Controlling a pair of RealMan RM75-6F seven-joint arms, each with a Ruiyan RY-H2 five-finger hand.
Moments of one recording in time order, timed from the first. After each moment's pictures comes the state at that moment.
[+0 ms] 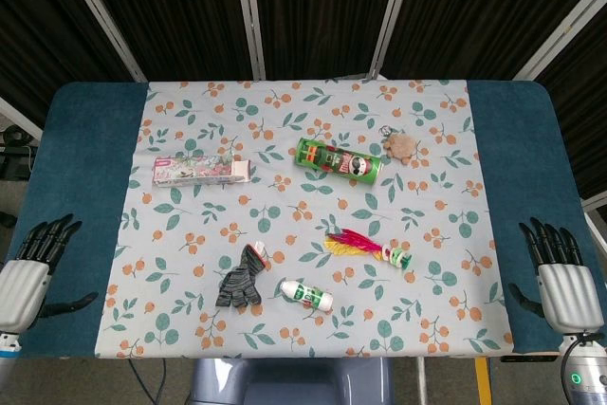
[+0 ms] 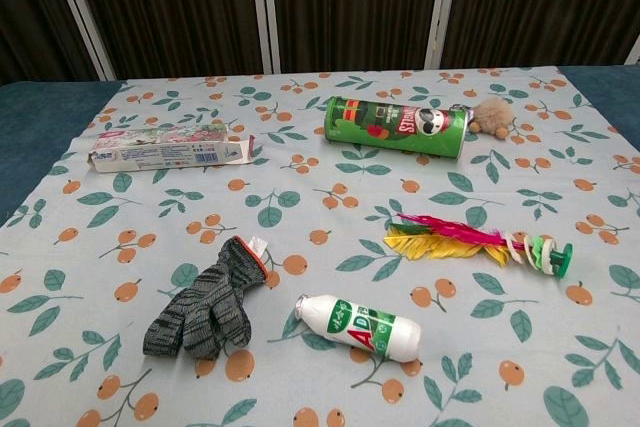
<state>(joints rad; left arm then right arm) -0.10 -1.11 0.02 -1.62 1.60 1.49 -0.07 0.08 -1.13 0.06 -1.62 -1.49 1.47 -0.14</state>
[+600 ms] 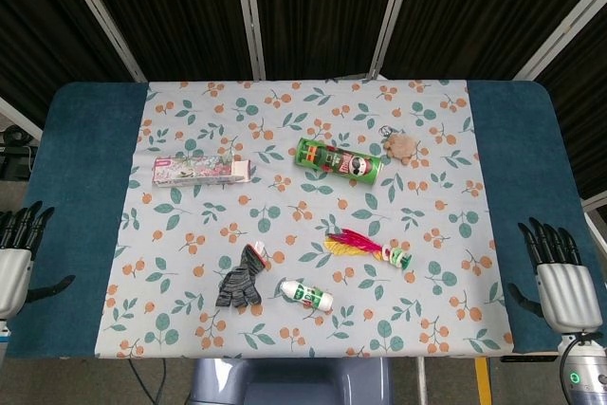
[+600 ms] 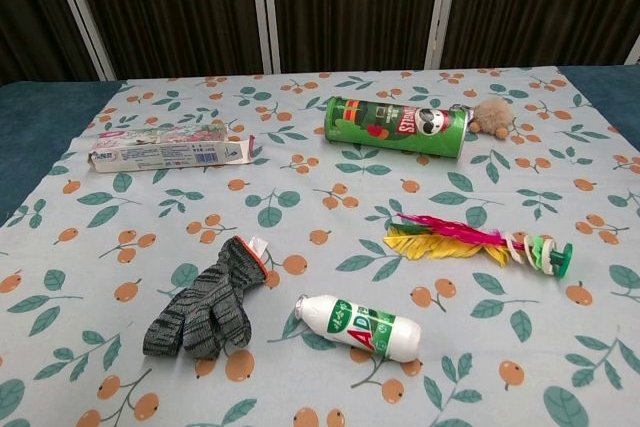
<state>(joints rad) -0.10 -1.13 -0.05 -1.61 1.48 1.48 0.13 0.08 -1.13 0.06 -1.62 -1.48 1.47 -0.14</state>
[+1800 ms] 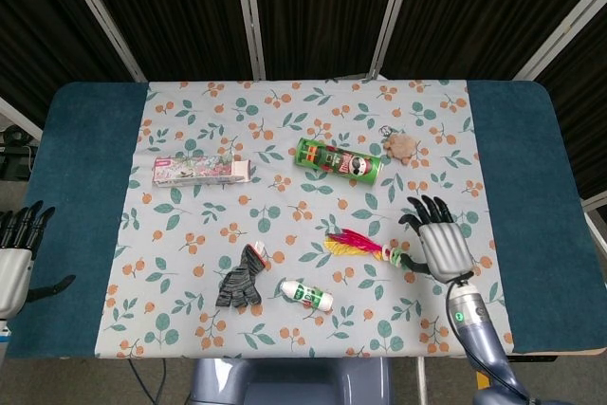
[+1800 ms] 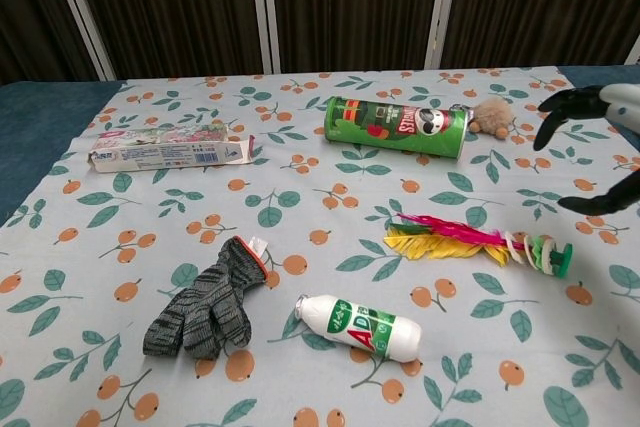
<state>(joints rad) -0.10 -1.13 -0.04 -1.61 1.48 1.48 0.12 0.38 -1.45 0.21 -1.71 -1.21 1.18 -0.46</state>
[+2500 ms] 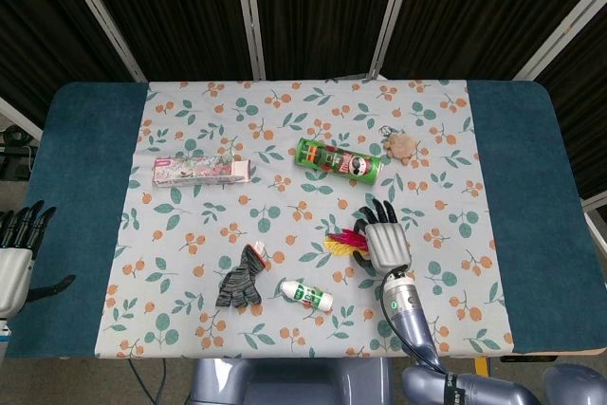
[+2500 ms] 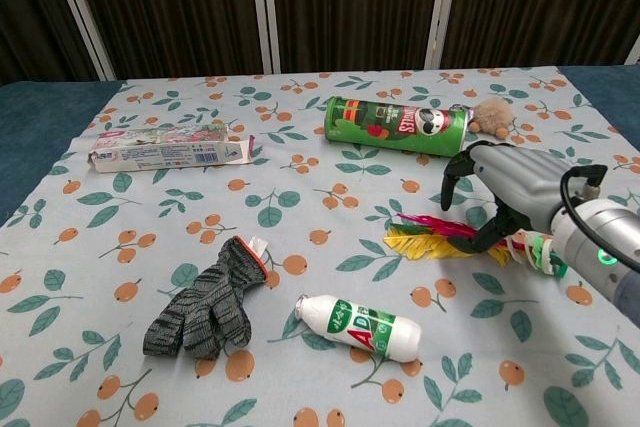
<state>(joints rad) -0.10 -1.13 -0.04 -1.61 1.48 1.47 0.12 0.51 -1.84 0.23 -1.43 -1.08 1.19 -0.57</state>
